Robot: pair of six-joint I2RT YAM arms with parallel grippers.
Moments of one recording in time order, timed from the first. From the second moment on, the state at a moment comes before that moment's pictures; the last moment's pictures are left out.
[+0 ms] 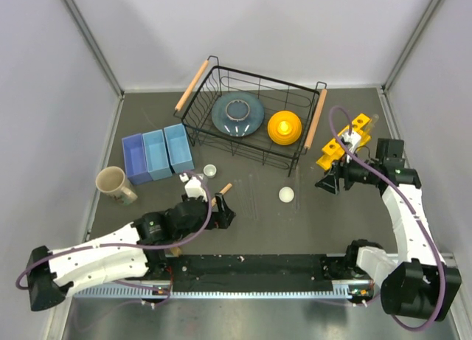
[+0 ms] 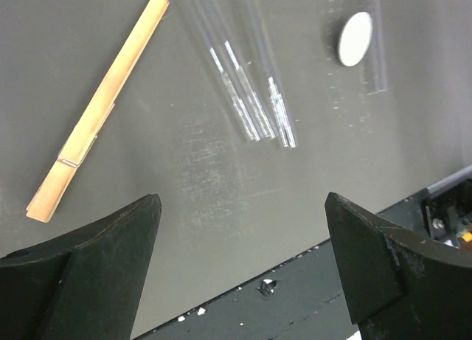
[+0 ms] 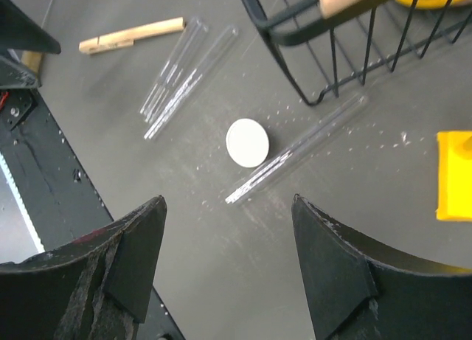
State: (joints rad) left arm -1.10 0.66 0.45 -0.39 -0.38 -0.88; right arm -0.13 0.99 0.85 -0.78 -0.97 -0.46
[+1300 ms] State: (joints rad) left arm -0.98 1.61 1.07 -0.53 -0.17 -0.84; right arm -0.13 0.91 0.69 -0.62 -0.91 -0.44
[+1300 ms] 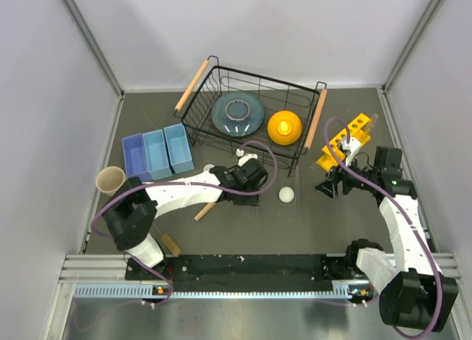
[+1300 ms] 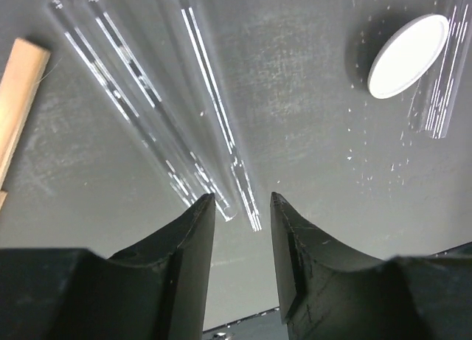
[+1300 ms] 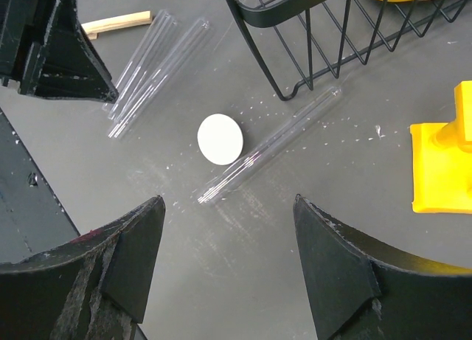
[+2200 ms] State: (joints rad) left arm -0.98 1.81 1.24 -0.55 -0.22 -0.76; right arm -0.13 0.91 0.69 -0.62 -0.90 -0.44
